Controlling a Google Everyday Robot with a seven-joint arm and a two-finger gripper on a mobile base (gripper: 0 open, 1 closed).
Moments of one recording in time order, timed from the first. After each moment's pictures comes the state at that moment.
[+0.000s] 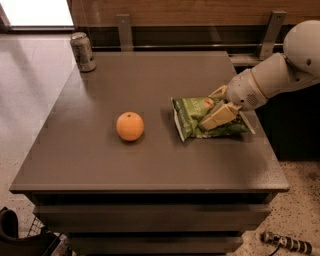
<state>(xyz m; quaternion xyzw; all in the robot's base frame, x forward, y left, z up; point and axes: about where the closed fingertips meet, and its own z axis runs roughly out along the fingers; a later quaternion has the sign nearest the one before) 0.570 -0.138 0.826 -0.58 0.72 0.24 0.29</state>
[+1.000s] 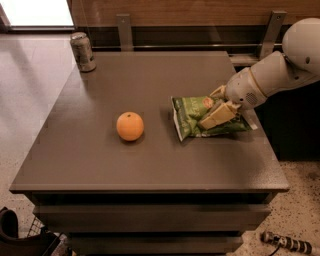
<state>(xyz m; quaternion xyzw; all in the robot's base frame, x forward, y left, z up) 0.570 -0.138 0.830 -0.59 0.72 0.24 0.29</state>
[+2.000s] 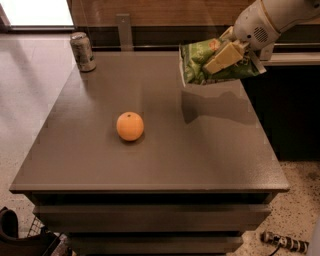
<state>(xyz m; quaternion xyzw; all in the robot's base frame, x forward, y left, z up) 0.637 -0.149 0.951 -0.58 0.73 0.17 0.33</state>
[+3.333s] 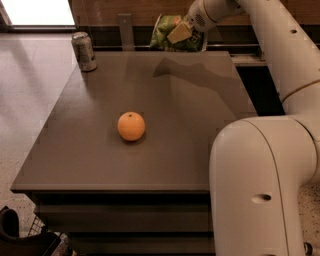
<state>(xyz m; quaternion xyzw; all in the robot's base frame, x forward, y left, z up) 0.832 -0.081 0.947 -0.47 0.77 0.09 0.43</state>
